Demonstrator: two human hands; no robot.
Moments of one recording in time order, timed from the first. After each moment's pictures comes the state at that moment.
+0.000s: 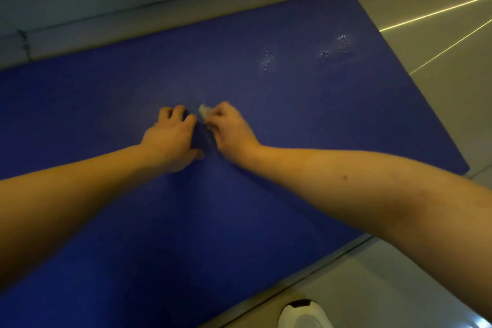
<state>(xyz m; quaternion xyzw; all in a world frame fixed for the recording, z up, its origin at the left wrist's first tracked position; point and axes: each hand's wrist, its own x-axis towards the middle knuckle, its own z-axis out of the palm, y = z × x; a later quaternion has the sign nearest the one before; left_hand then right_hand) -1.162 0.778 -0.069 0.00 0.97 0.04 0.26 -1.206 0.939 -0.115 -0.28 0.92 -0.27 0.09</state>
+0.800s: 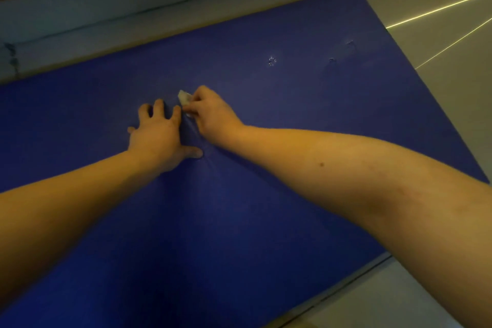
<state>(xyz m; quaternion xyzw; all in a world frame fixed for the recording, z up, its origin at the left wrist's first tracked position) -1.201 0.757 -0.085 -0.11 0.96 0.05 0.24 -1.272 0.889 -0.118 -0.28 0.87 -0.37 0.17</state>
